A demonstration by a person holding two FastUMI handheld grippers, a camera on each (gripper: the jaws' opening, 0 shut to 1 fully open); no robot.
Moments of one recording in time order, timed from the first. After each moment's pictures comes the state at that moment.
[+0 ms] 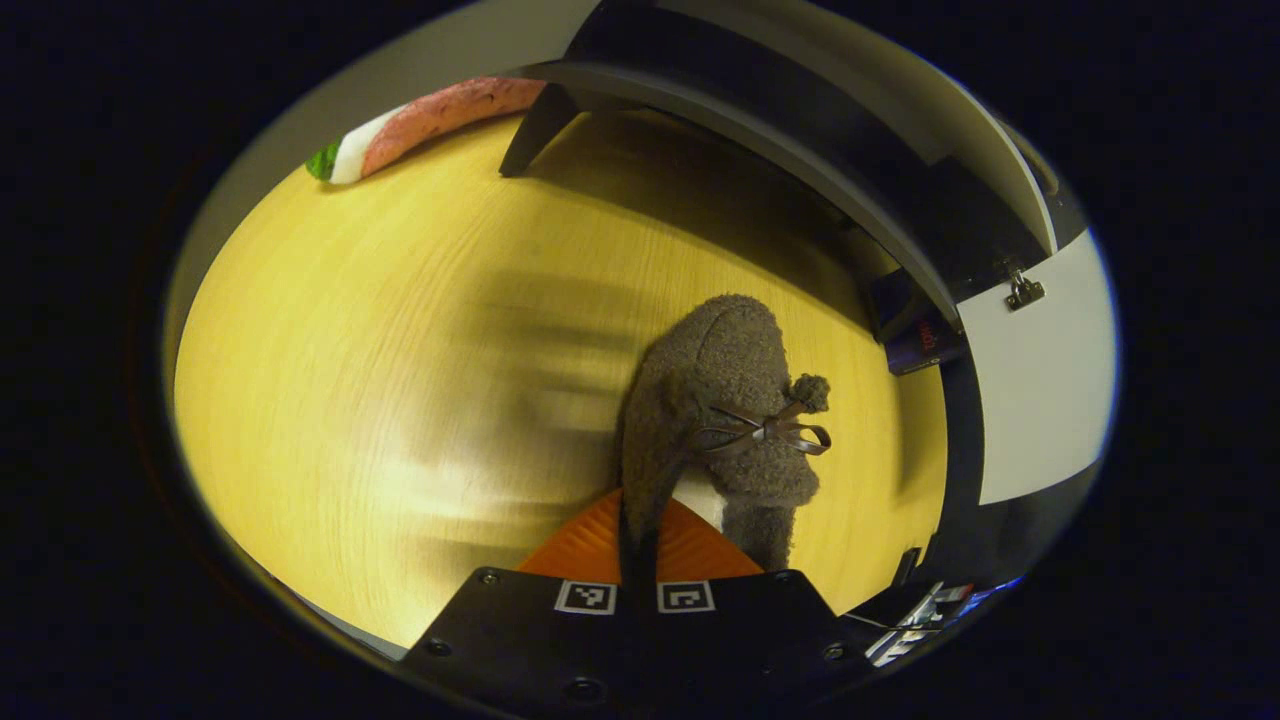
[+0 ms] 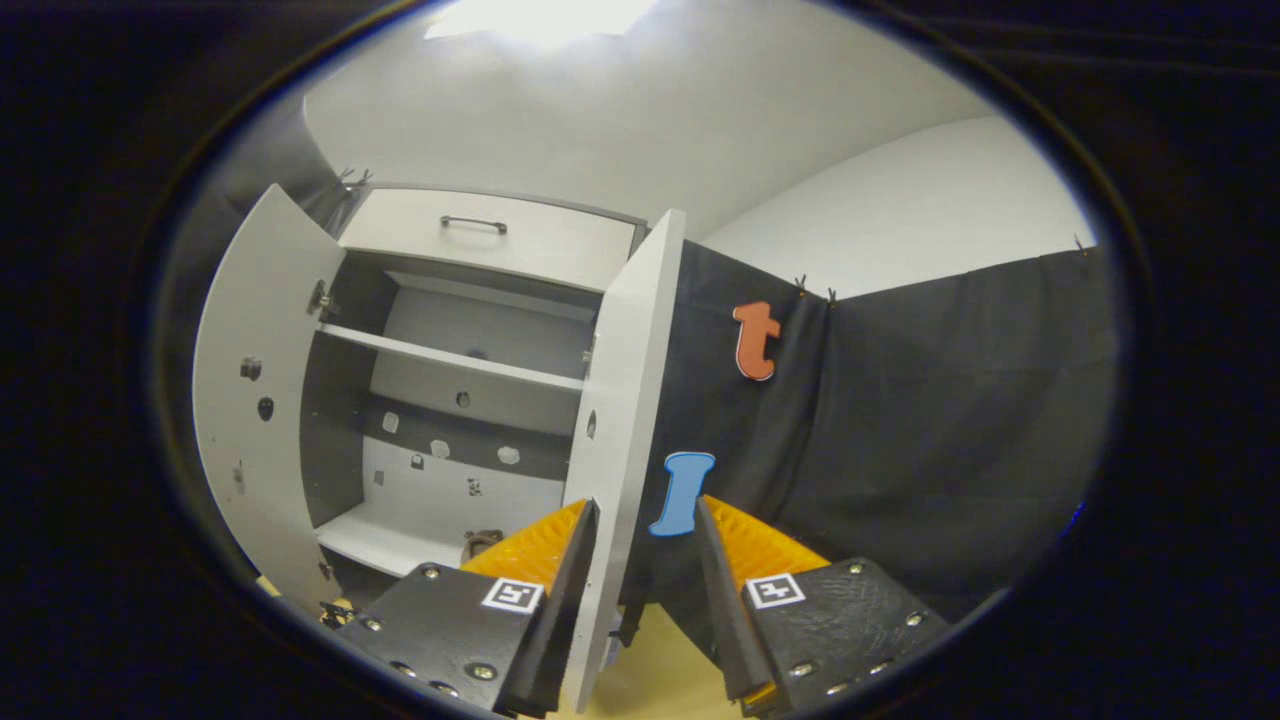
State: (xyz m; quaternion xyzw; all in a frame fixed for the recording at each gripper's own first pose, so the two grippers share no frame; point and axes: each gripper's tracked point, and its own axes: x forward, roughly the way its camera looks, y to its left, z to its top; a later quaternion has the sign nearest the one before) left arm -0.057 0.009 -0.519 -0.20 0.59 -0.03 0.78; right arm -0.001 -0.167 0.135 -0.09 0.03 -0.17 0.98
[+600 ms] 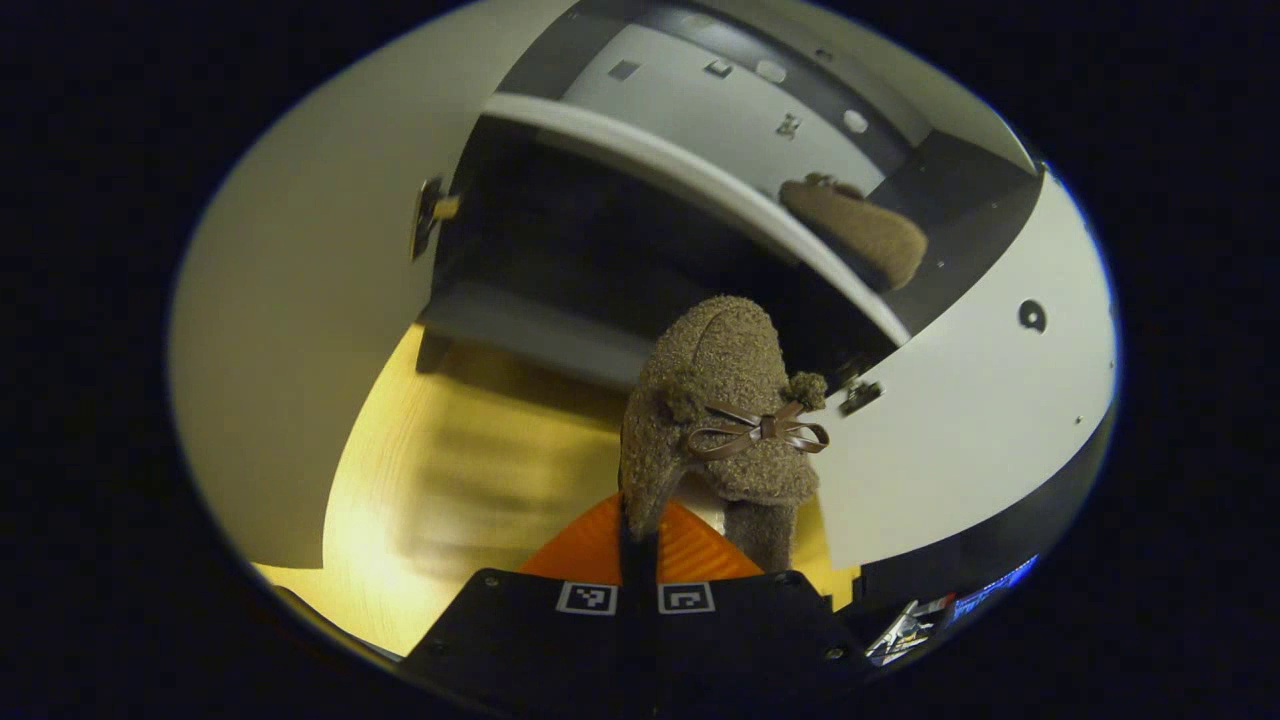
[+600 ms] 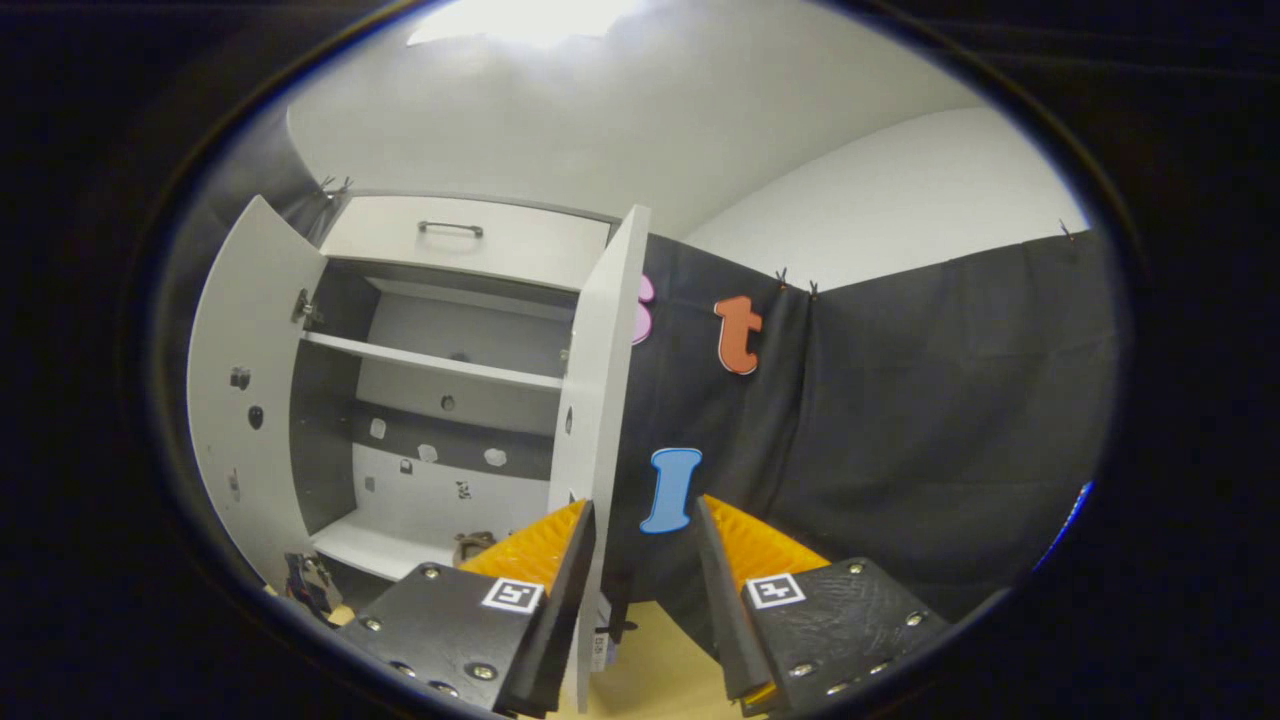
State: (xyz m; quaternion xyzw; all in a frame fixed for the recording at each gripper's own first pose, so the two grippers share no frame) left arm 0.045 -0.030 -0.328 -0.23 0.42 -0.11 0.87; right arm -0.013 -0.180 0.136 -0.07 0.03 -0.19 0.98
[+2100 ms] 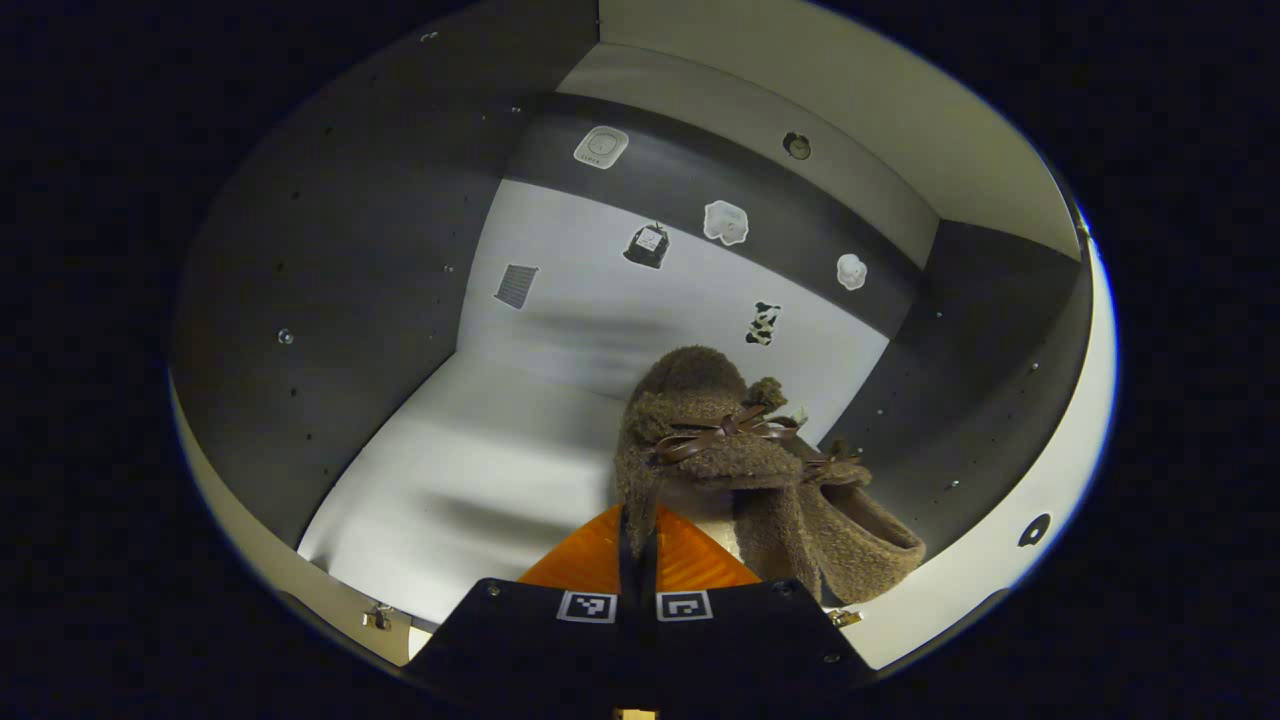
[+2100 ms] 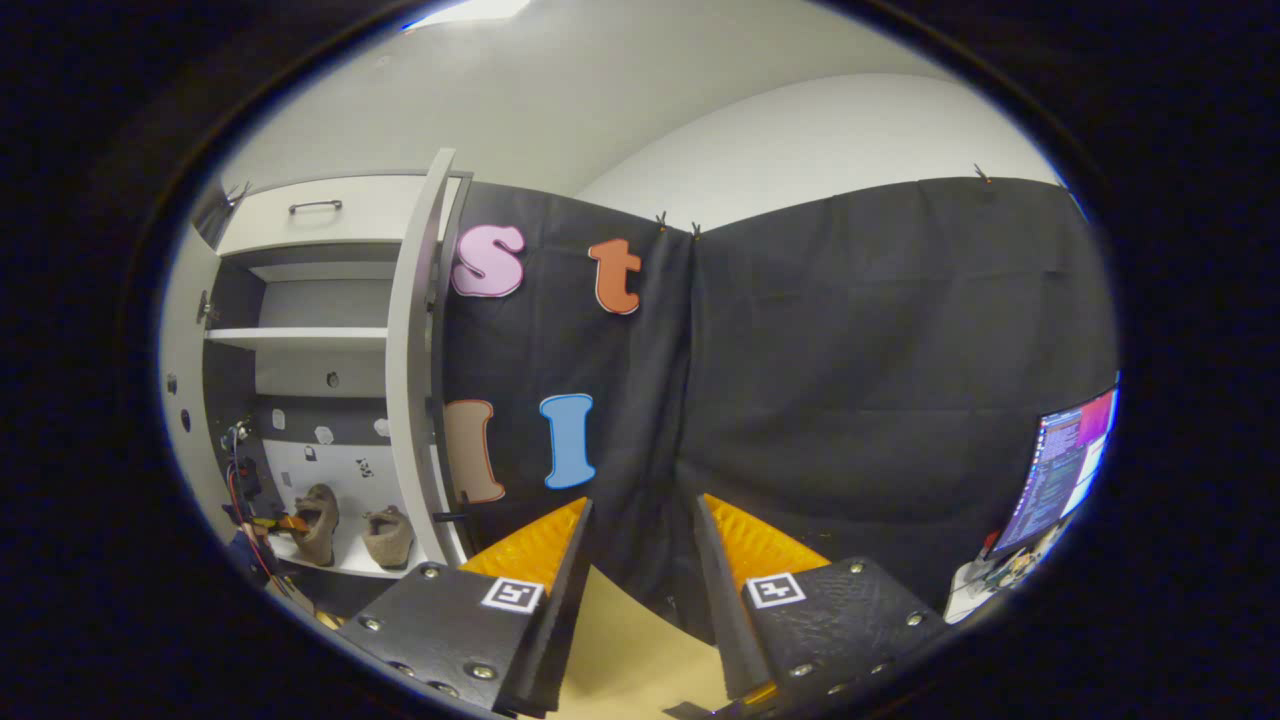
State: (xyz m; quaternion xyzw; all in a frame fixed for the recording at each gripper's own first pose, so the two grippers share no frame) left arm 0.313 -0.019 -0.219 -0.16 0.27 -0.07 0.95; right arm -0.075 -0.290 0.081 -0.02 0.07 -0.33 0.94
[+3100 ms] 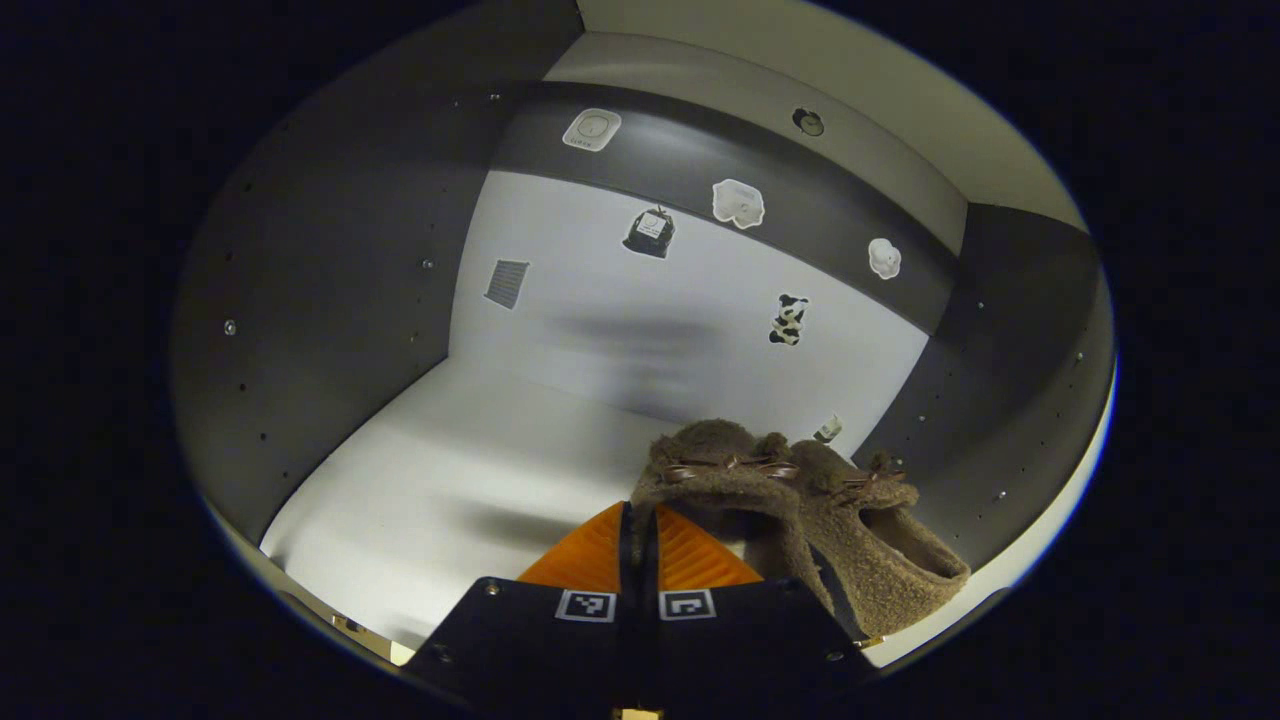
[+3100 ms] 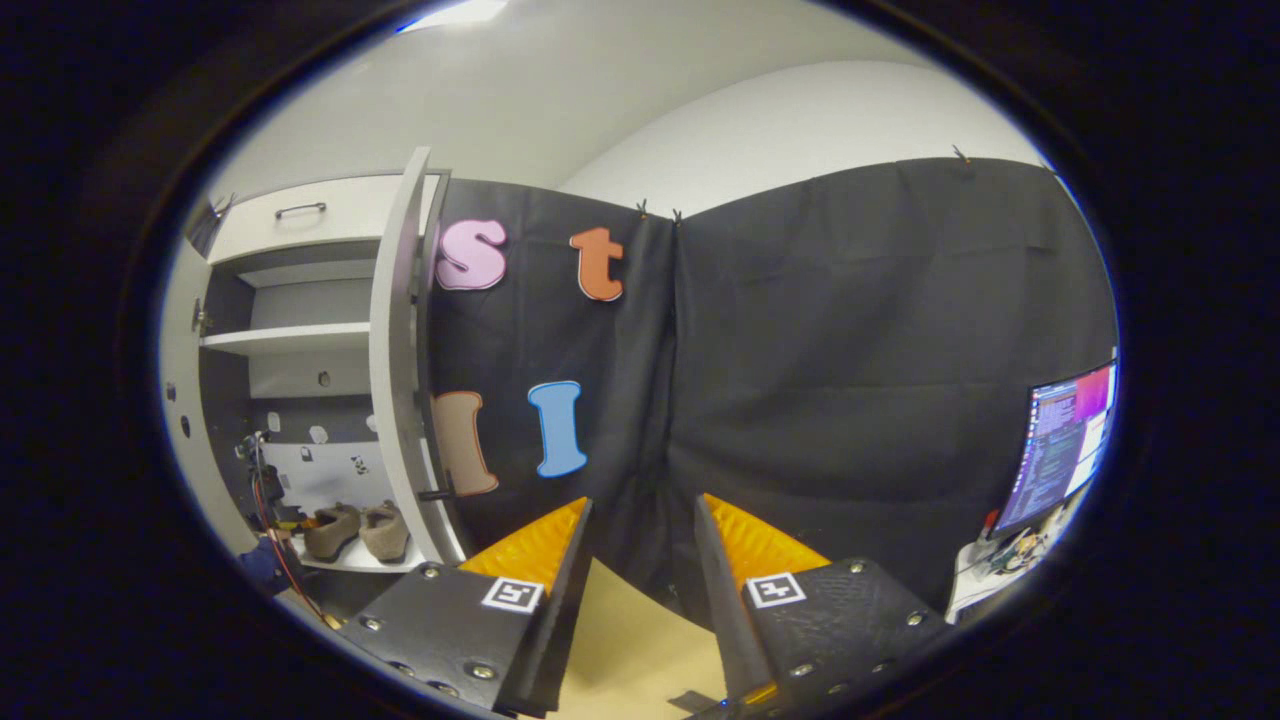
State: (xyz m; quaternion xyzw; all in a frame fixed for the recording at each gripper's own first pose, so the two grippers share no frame) left arm 0.344 -0.032 -0.236 -0.14 0.25 -0.03 0.96; right arm -0.113 -0.300 0.071 0.00 0.08 -0.35 0.93
